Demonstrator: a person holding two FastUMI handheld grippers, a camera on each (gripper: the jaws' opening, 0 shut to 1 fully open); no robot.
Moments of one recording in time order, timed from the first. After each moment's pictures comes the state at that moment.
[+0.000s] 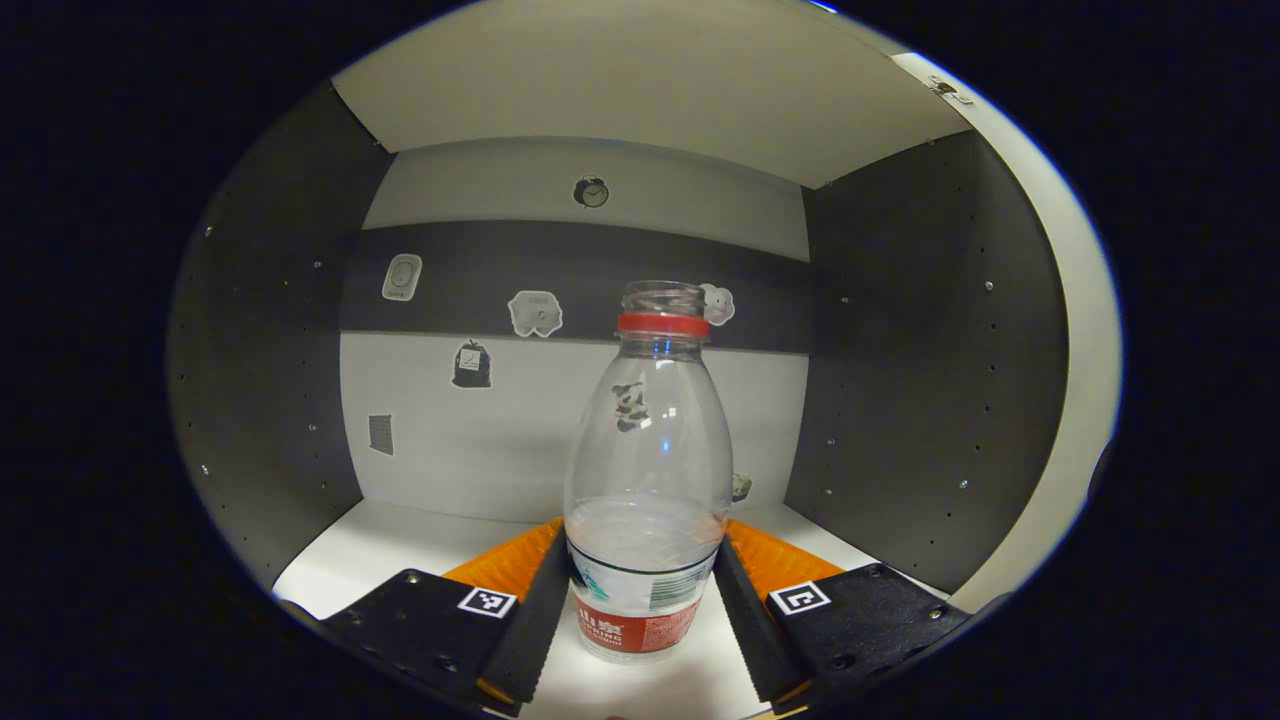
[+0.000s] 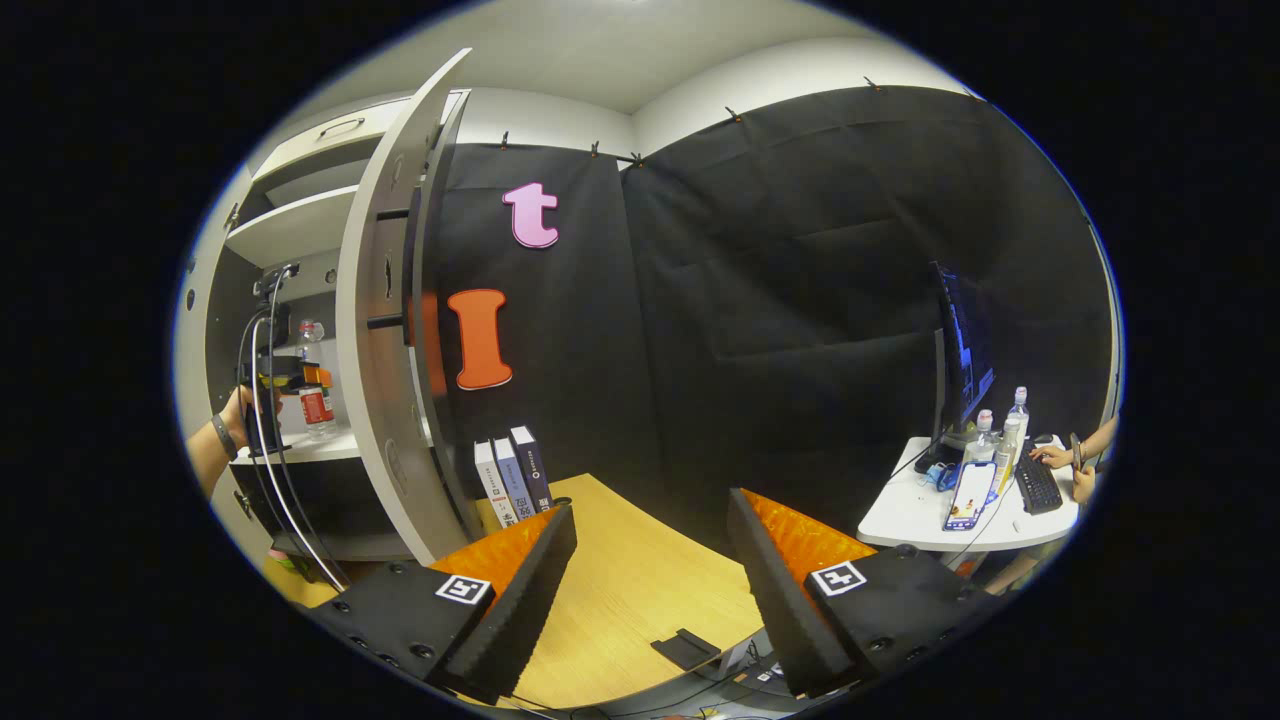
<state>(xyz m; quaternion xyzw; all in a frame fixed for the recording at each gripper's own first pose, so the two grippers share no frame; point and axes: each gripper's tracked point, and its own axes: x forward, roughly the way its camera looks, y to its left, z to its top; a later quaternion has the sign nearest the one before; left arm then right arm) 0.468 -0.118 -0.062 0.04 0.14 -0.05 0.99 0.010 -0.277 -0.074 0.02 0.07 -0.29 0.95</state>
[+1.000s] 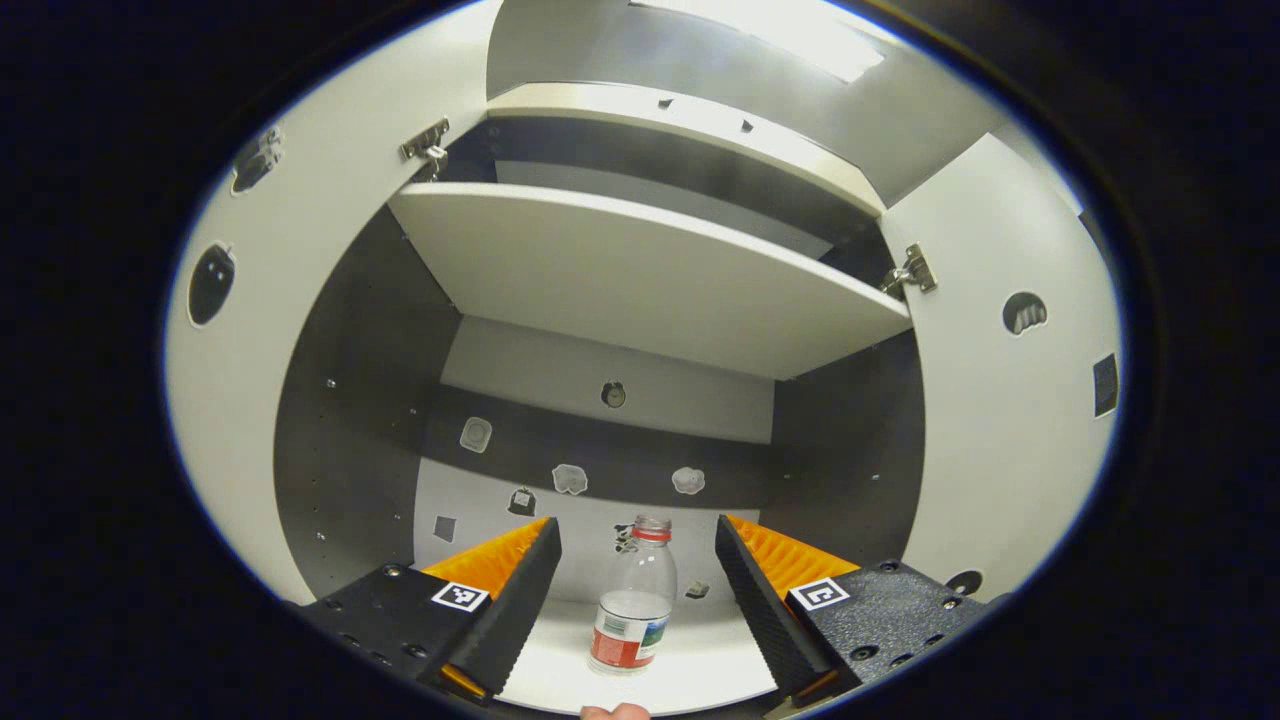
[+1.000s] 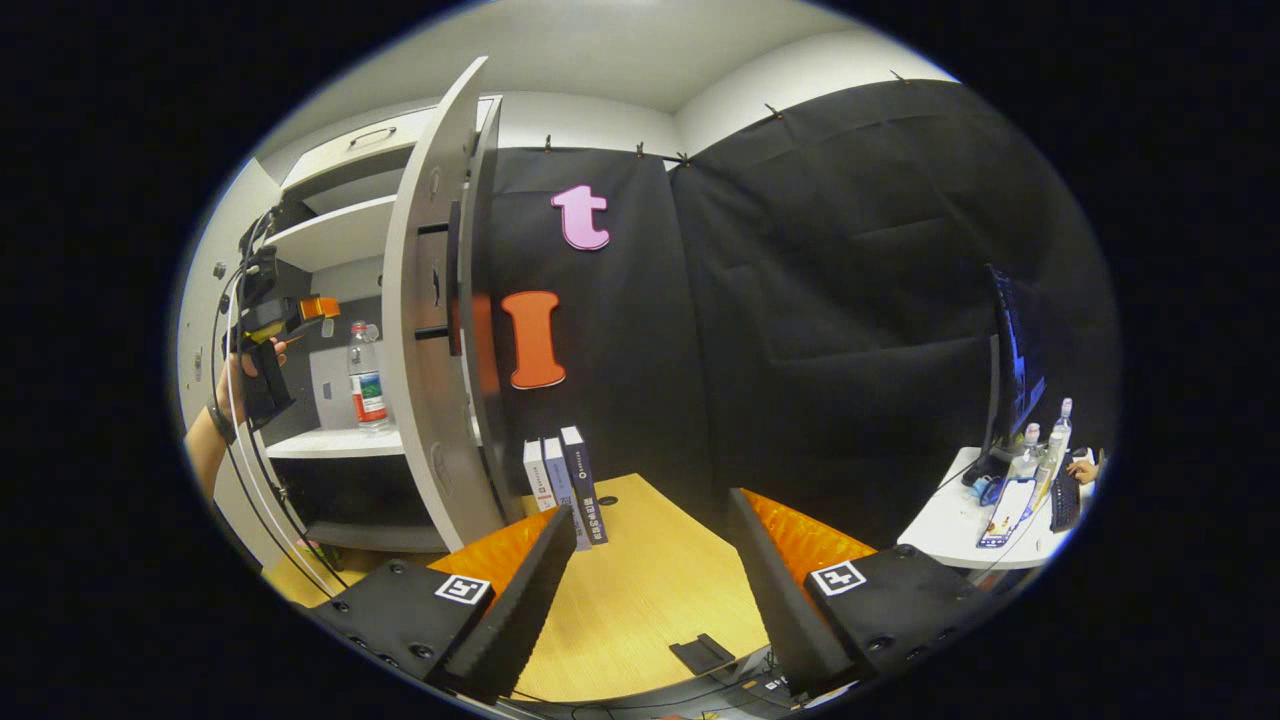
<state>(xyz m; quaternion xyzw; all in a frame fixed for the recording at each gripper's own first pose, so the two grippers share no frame) 0.355 -0.129 0.109 -0.01 -0.05 -0.03 1.00 0.020 -0.265 -0.063 0.02 0.07 -0.19 0.98</state>
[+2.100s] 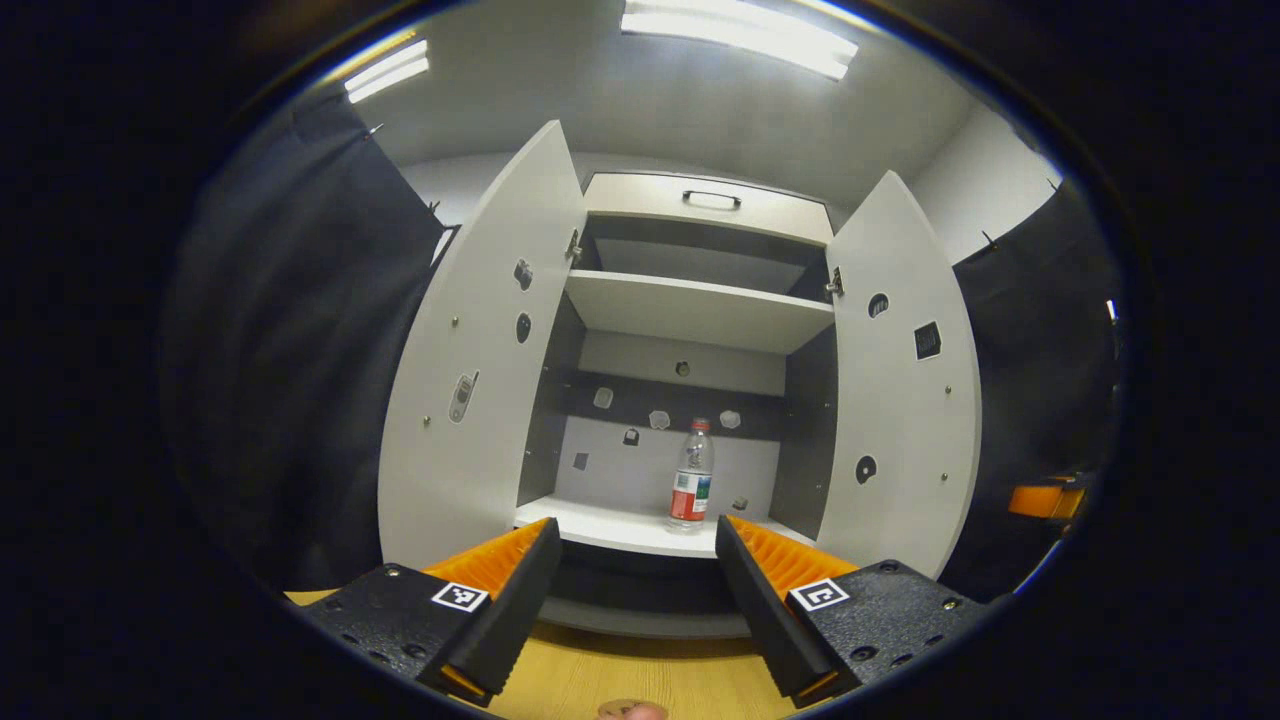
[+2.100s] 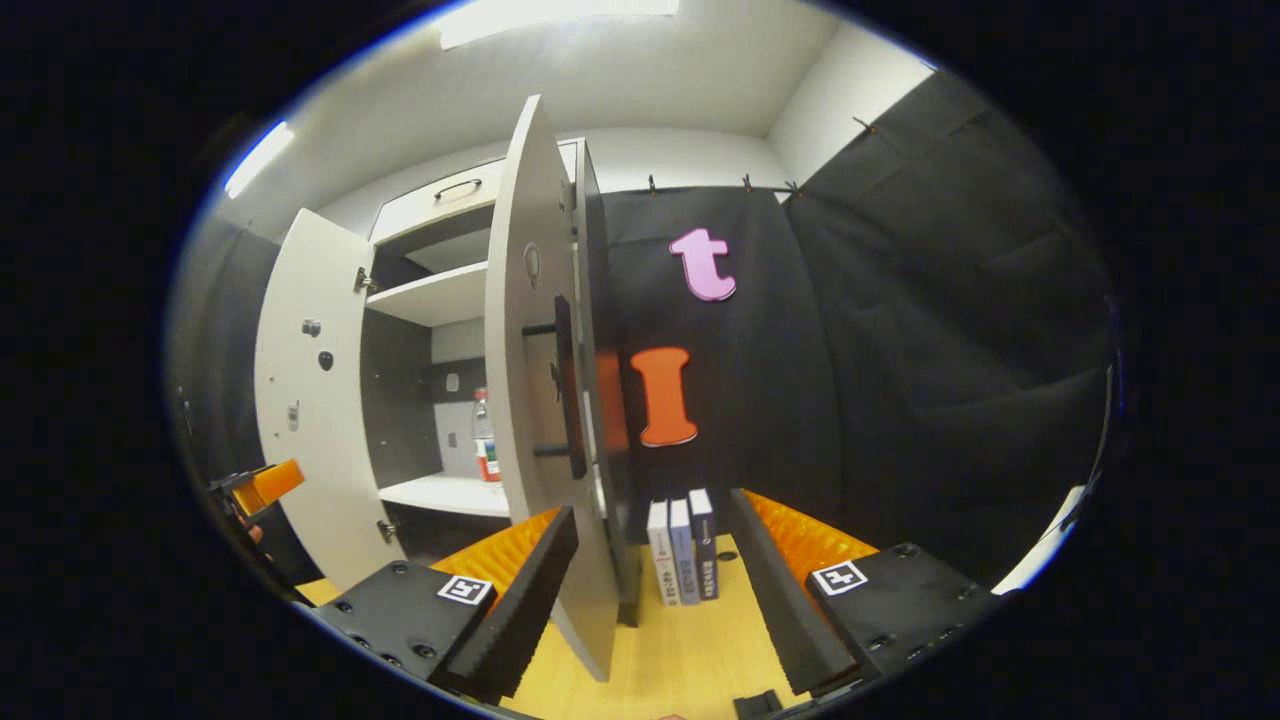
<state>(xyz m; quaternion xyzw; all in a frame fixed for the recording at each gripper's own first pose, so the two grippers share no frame) 0.063 -0.111 0.060 0.03 -0.02 0.08 1.00 0.095 -0.227 0.036 0.01 -0.01 -0.03 1.00</state>
